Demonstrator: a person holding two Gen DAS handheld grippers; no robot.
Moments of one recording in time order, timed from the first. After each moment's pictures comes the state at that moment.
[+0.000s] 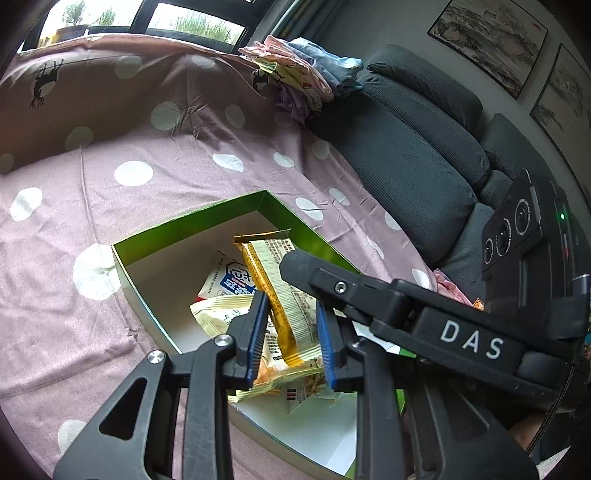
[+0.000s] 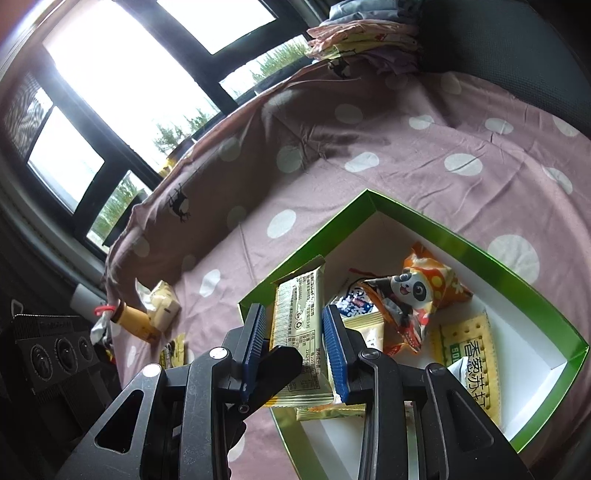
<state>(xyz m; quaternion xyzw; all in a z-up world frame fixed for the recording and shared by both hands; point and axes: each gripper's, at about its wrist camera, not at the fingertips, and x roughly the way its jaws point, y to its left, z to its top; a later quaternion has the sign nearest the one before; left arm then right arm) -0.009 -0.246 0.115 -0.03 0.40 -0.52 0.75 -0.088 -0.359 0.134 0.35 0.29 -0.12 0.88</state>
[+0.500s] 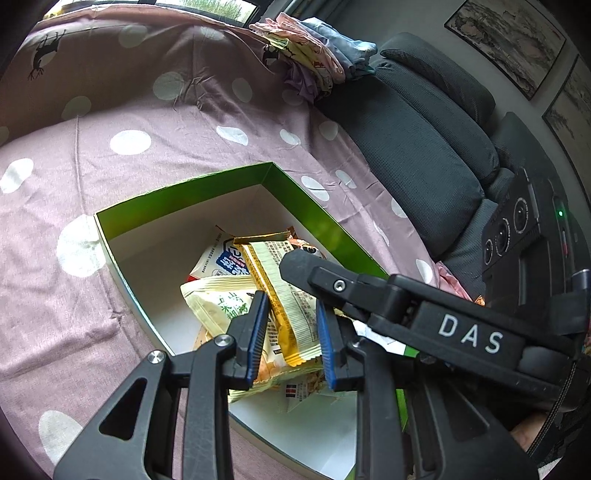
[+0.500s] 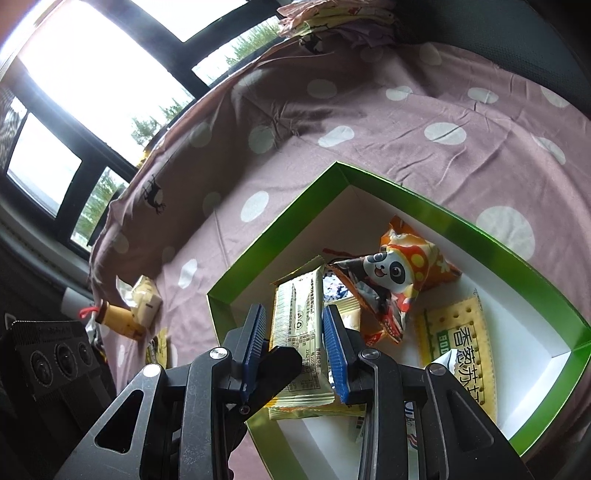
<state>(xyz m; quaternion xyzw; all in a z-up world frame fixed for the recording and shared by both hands) -0.003 -0.260 0.096 -0.03 0.44 -0.51 0.74 -0.082 -0.376 0.112 0.37 0.33 -0.14 0.86</state>
